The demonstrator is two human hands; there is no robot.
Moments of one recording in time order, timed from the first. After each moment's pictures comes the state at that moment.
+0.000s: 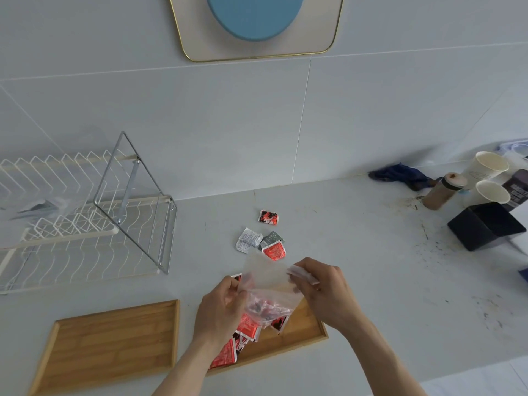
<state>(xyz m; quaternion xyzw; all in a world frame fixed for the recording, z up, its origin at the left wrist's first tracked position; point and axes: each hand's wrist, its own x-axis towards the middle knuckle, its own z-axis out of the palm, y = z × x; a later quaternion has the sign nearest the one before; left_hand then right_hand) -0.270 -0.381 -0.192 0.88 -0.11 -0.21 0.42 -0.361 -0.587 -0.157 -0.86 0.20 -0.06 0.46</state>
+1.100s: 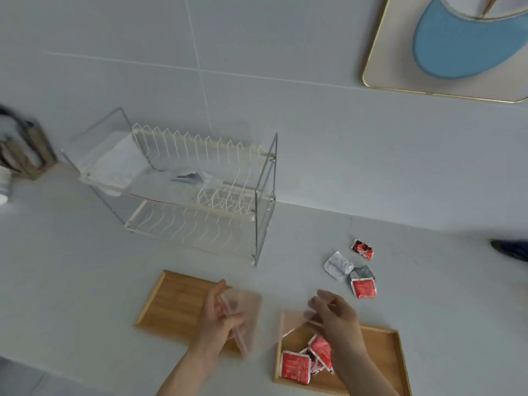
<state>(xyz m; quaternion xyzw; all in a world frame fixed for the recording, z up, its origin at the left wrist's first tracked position) -0.250 -0.214 -0.190 0.65 0.23 -0.22 0.69 -0.280 -0.442 -0.189 -0.59 0.39 0.05 0.71</state>
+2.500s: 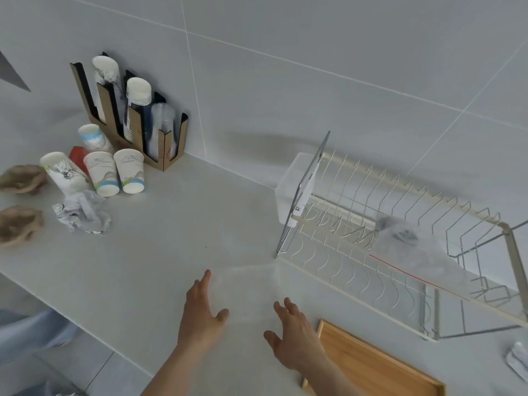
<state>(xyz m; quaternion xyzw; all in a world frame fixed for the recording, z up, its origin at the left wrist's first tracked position) -0.106 0.200 -0.250 0.88 0.21 -0.13 0.41 -0.108 -0.008 -0.219 -0.93 -0.01 0.32 0.21</state>
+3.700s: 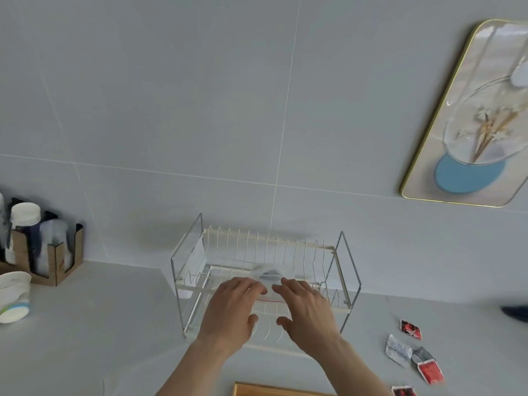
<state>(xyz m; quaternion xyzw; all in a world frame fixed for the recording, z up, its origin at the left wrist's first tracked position) -0.069 -0.023 -0.056 0.92 -0.31 0.12 0.19 -0.115 -0.199 -0.055 -1.00 -0.02 -0.07 0.06</state>
